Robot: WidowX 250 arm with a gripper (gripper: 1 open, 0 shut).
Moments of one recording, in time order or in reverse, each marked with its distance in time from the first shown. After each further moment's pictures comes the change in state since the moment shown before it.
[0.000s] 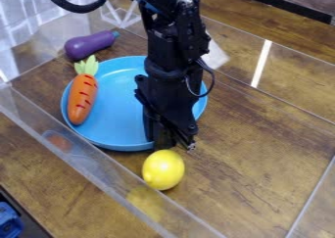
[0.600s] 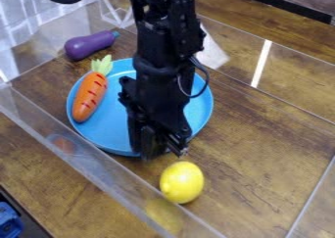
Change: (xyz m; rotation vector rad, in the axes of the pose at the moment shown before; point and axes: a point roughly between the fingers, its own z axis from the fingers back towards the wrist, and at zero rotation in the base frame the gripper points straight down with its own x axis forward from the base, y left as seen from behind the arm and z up) arm -0.012 -0.015 0.014 0.004 -0.003 0.048
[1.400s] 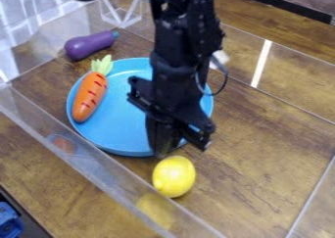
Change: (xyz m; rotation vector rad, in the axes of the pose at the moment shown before) arm 0.016 -0.003 0.009 0.020 -0.043 0.174
